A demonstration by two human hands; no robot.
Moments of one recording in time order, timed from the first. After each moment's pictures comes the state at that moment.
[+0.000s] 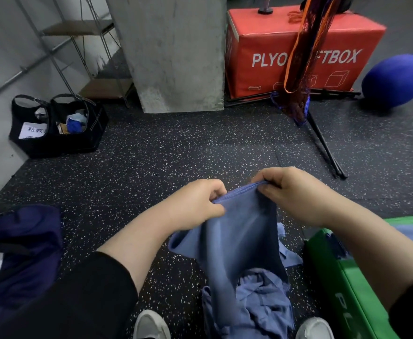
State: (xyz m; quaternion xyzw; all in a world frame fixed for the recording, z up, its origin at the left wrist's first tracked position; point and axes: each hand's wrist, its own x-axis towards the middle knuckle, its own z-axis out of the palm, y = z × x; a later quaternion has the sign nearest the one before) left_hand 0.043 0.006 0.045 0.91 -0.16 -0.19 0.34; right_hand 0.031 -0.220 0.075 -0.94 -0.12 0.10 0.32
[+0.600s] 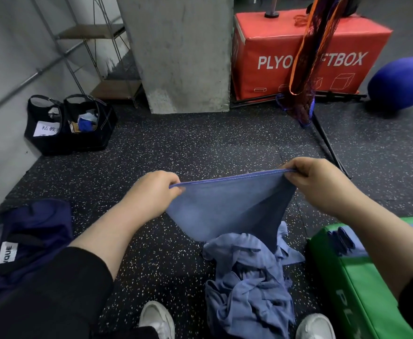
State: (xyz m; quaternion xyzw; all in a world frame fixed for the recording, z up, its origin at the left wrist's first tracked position) left_hand 0.032 0.075 0.048 0.98 -0.01 -0.06 0.17; right_hand 0.028 -0.254 0.062 -0.94 -0.01 0.00 0.35
